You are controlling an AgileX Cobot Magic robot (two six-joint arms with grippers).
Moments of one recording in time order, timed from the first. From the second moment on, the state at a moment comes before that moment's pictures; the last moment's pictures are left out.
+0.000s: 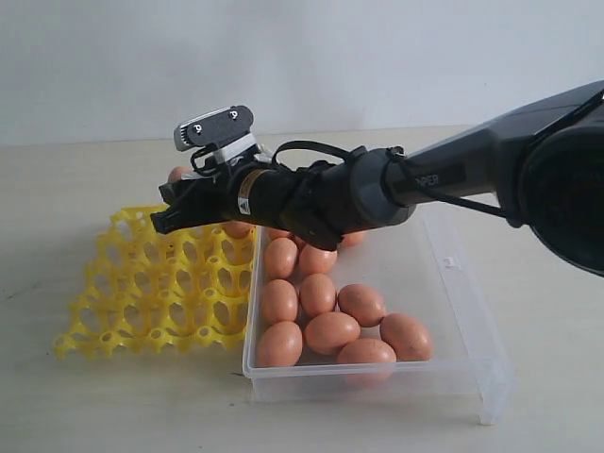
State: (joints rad) left arm -0.03 0.01 0.00 0.03 0.39 0.21; right arm 0.68 2.31 -1.49 -0.42 -0.41 0.44
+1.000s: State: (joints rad) left arm -0.03 0.01 0.00 0.03 0.39 0.21; right arm 0.68 2.16 -1.49 -0.39 -0.23 0.33
